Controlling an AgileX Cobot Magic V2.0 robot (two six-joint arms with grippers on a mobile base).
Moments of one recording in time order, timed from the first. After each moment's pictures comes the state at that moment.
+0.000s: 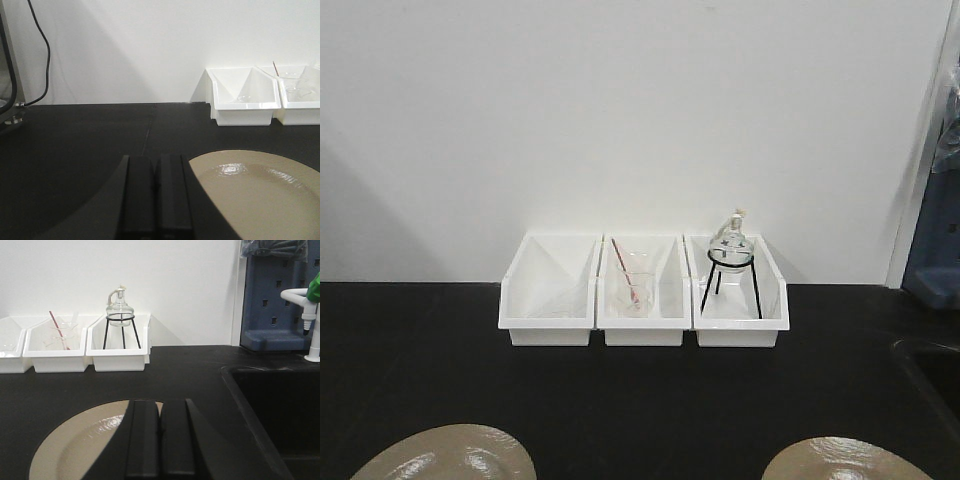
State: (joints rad) left arm 0.09 -0.01 0.03 -0.09 0.07 0.13; right arm 0.01 -0.01 0.03 0.00 0.08 0.02
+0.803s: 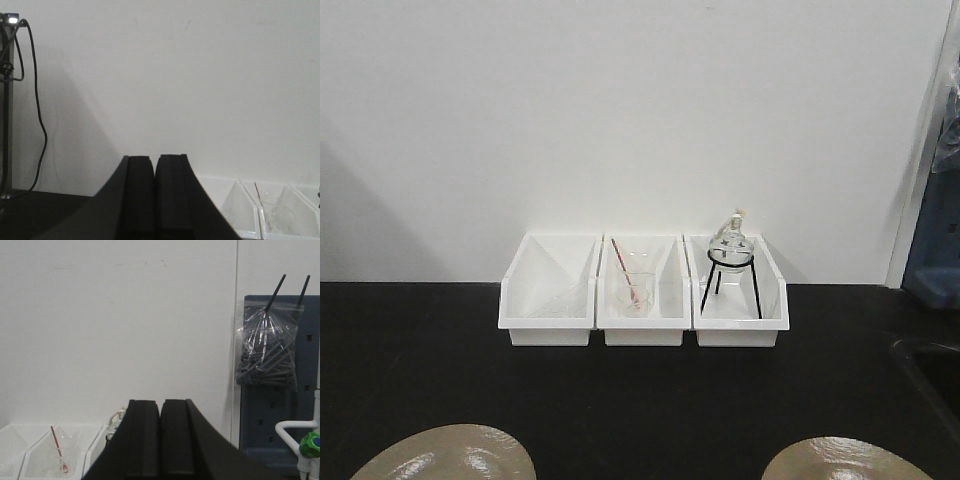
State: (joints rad) left arm 0.09 0.41 -0.56 -0.10 0.07 0.02; right arm 0.01 0.49 -0.60 -0.01 0.00 -0.01
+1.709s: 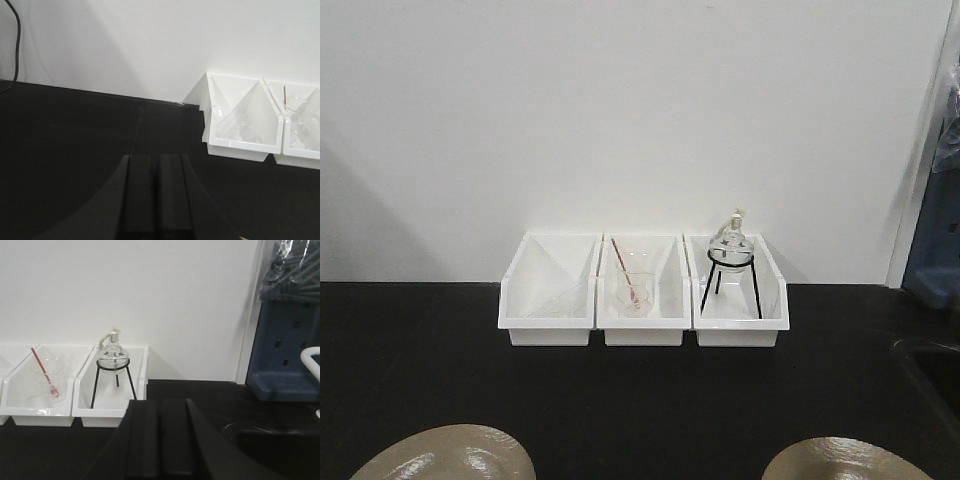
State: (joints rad) left arm 0.09 0.98 -0.85 -0.11 0.23 0.01; right arm 0.01 0.97 -0.79 -0.01 0.05 0.00
